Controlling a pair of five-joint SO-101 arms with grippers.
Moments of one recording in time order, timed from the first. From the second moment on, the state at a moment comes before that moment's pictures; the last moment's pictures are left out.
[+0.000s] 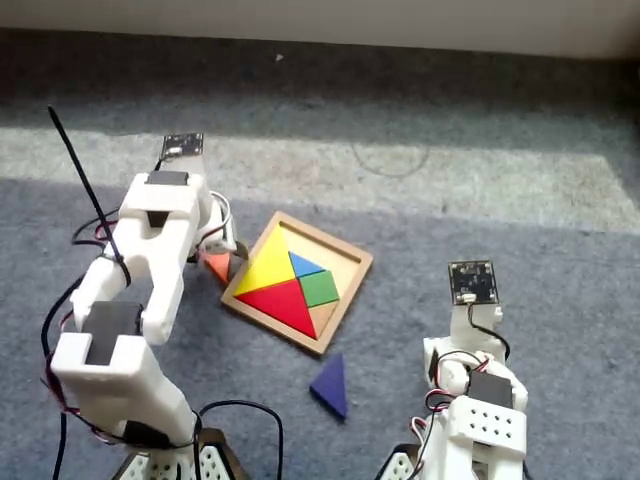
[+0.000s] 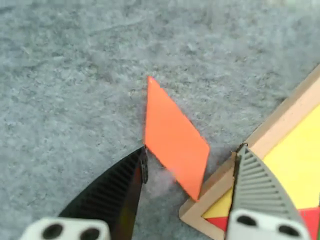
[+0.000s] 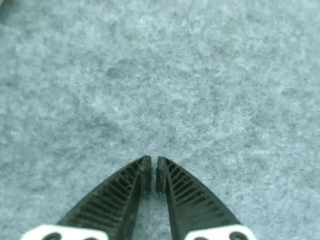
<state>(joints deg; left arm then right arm) -4.6 13.6 18.6 63.2 16.4 7.2 -72.3 93.0 46.9 19.2</state>
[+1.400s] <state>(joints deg) 1.3 17.4 -4.1 79.1 -12.7 7.2 -72.3 93.0 46.9 19.2</state>
